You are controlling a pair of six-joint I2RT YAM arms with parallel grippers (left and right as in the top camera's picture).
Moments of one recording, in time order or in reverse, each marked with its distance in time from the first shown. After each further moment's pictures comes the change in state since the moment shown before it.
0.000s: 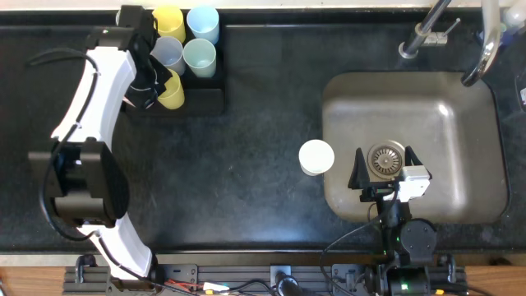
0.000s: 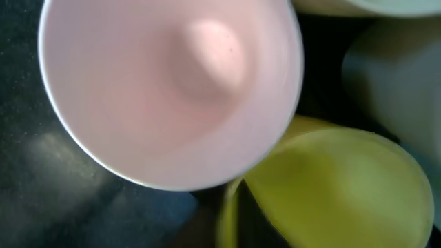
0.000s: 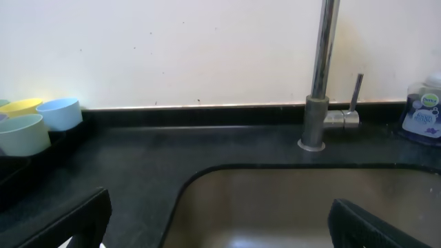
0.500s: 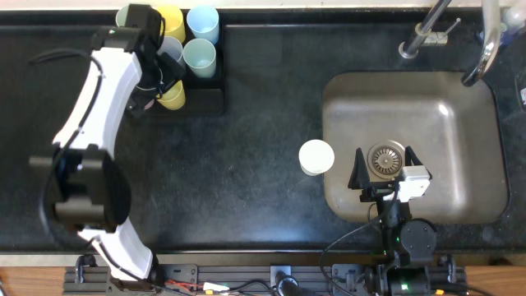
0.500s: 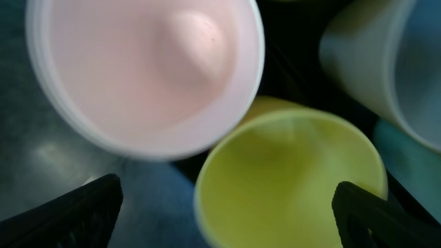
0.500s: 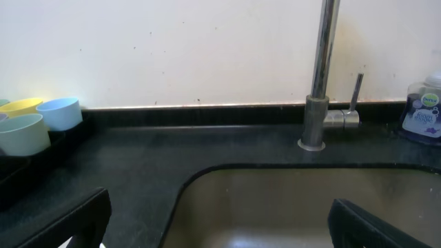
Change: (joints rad) left arm -0.026 -0.063 -0.004 -0.024 -0.016 -0.005; right arm 0.000 0.000 0.000 0.000 0.000 0.000
